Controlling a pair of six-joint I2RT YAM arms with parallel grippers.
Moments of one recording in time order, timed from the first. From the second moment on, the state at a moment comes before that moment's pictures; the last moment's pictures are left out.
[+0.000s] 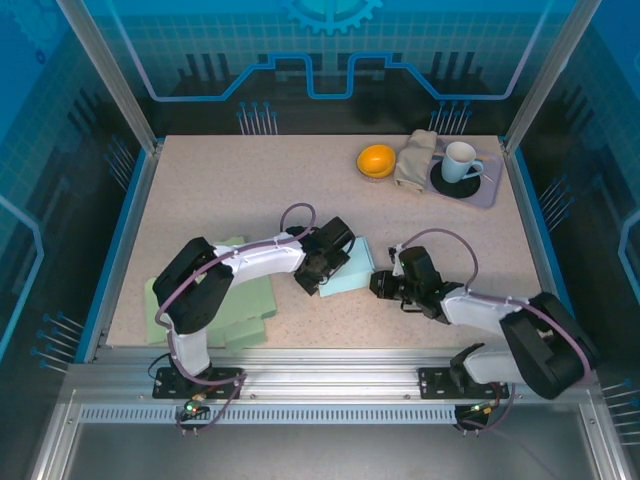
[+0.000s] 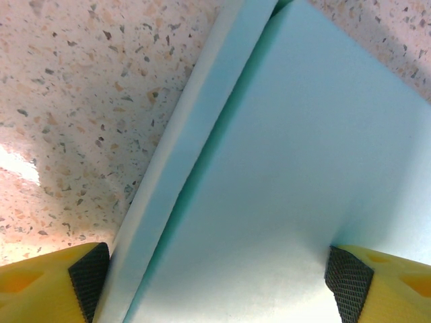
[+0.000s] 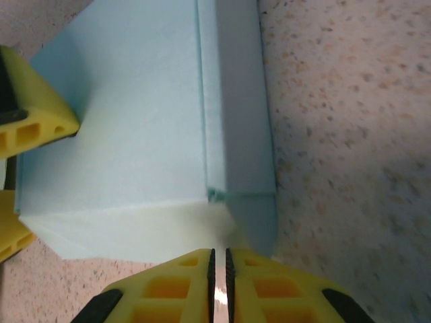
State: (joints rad) left arm -0.80 1.86 1.23 -0.63 -0.09 -1.60; right arm 0.50 1.35 0.37 0.20 -0.24 0.67
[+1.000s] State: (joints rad) left arm -0.77 1.87 1.23 -0.60 -0.07 -1.63; right arm 0.78 1.62 0.45 0.49 -0.06 0.87
